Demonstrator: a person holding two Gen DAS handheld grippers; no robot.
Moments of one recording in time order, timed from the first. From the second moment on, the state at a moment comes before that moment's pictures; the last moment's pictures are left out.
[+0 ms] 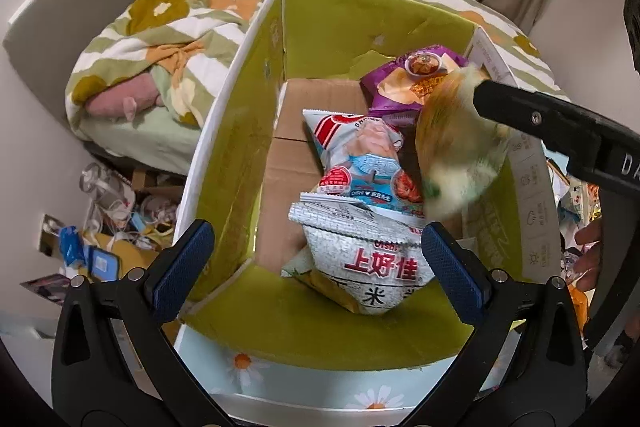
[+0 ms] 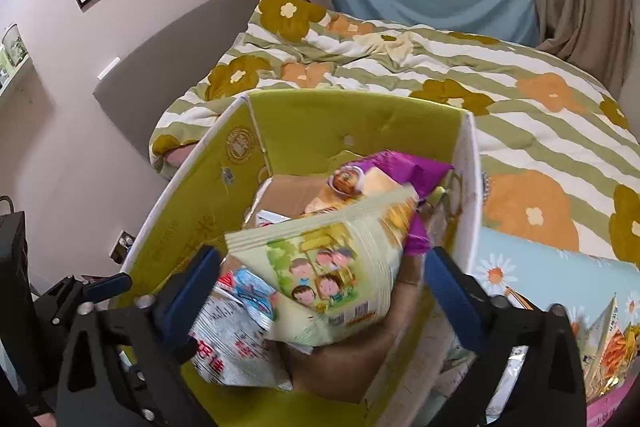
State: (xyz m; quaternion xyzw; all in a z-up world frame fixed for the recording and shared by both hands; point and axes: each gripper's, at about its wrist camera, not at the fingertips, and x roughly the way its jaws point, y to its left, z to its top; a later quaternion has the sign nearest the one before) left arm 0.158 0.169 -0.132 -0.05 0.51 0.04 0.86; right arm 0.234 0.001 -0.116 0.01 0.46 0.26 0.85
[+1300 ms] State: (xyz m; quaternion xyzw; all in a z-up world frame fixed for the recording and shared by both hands) left arm 0.076 -0.032 -0.052 -0.01 0.45 -0.14 0.88; right arm 0.058 -0.226 -0.029 0.02 0.41 0.05 0.91
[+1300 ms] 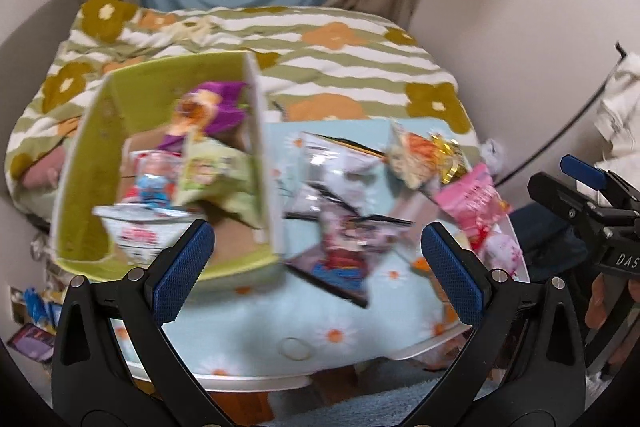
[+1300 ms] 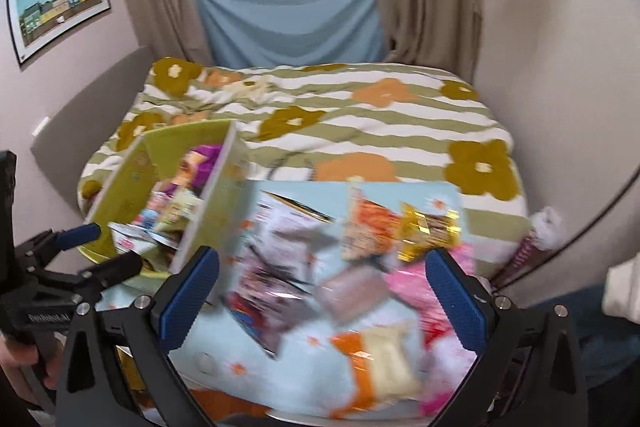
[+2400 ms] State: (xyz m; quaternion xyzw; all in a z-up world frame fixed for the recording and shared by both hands) left arm 0.078 -0.256 -0.244 -0.03 0.60 -0.08 0.79; right arm 0.020 -0.386 -0.173 -0.05 0.50 0.13 0.85
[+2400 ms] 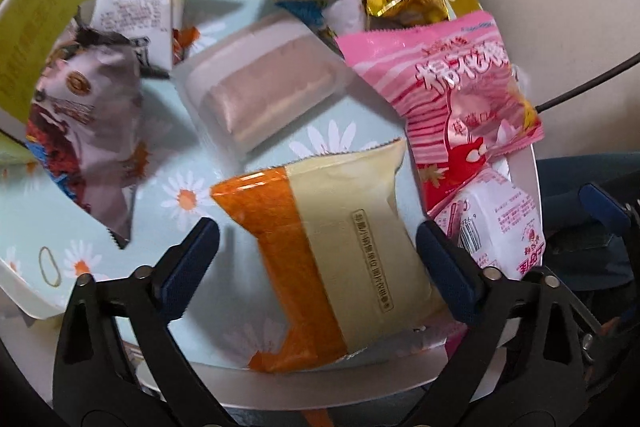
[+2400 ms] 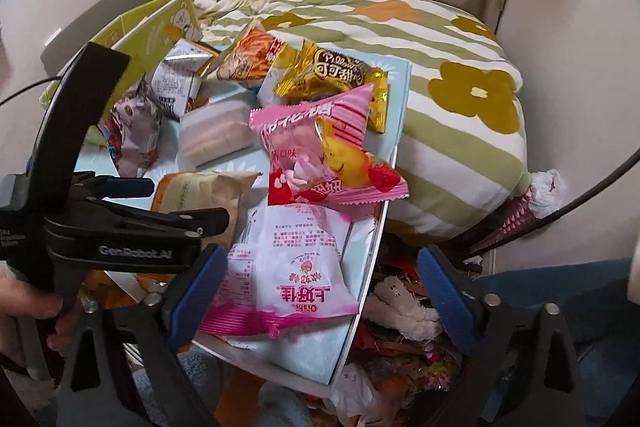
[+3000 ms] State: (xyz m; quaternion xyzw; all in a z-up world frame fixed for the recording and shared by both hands) left arm 0.077 -0.259 -0.258 0.01 0.61 -0.10 0.79; right arm 0.030 -0.363 -0.196 -0.08 0.50 0.17 0.84
